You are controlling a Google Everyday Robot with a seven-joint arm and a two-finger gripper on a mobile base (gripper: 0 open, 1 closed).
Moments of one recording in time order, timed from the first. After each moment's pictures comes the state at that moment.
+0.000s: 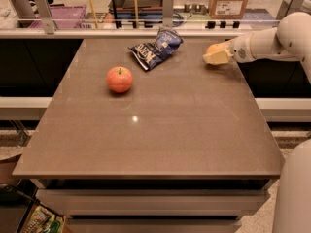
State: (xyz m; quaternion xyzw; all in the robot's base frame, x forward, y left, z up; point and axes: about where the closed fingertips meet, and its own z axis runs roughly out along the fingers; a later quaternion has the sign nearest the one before) arm 0.789 -0.220 0.840 -0.37 0.79 0.17 0.47
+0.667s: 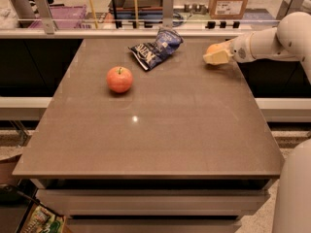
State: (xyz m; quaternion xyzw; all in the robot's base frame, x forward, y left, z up) arm 0.789 -0.220 0.840 -0.37 0.79 0.17 0.46
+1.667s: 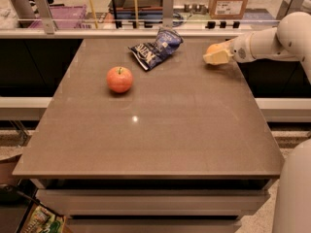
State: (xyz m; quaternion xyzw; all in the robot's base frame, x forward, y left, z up) arm 0.789 -0.220 0.840 -0.37 0.79 0.17 0.46
